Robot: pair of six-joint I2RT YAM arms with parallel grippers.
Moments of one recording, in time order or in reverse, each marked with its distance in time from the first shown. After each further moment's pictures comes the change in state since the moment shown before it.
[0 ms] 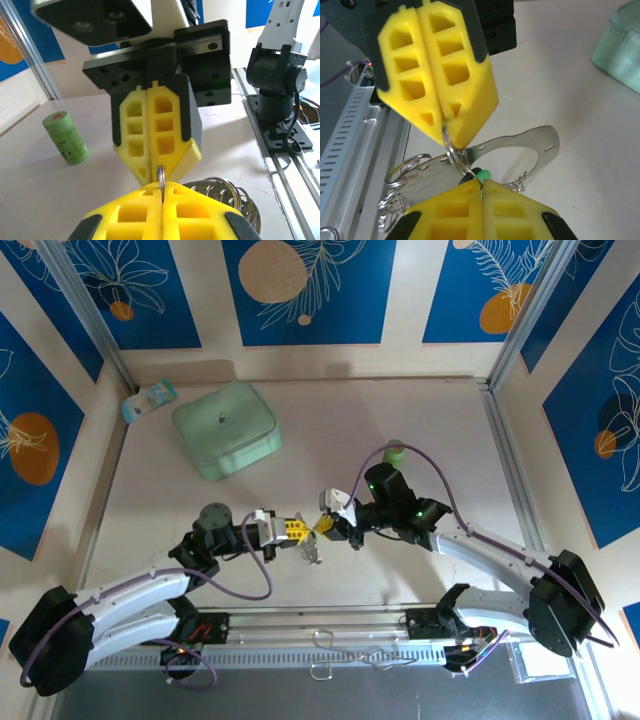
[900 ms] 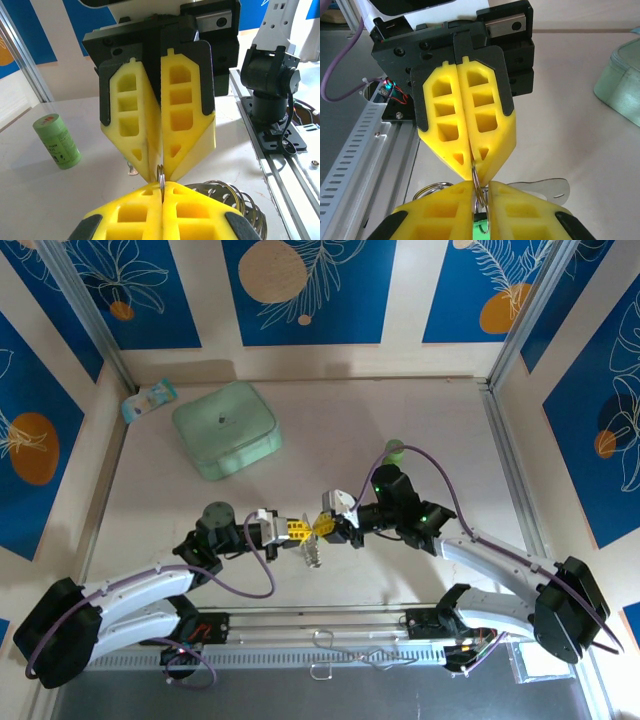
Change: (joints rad) left arm 0.000 0.051 0.000 0.058 0.026 -0.010; right arm 0.001 -0.052 -0.042 0.103 -0.061 0.019
